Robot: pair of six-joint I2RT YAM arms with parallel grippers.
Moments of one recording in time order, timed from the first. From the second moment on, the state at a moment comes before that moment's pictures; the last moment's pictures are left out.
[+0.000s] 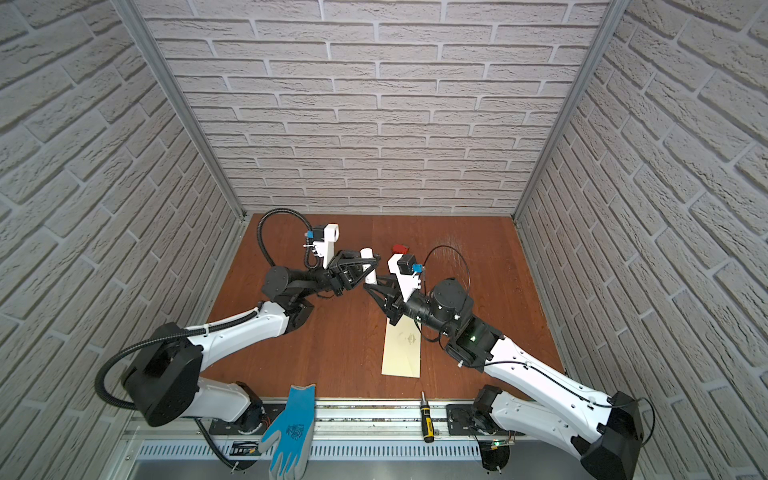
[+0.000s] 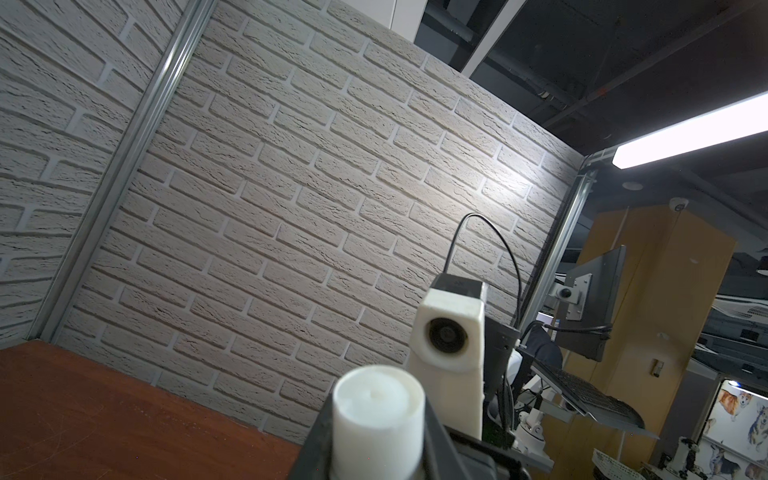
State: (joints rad) left arm -0.68 1.42 0.80 1.25 0.74 -0.93; right arm 0.79 0.95 0.77 0.15 -0.19 0.23
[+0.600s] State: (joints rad) left arm -0.77 1.26 0.80 0.86 0.50 -0.58; right arm 0.92 0.95 0.81 0.08 0.10 0.15
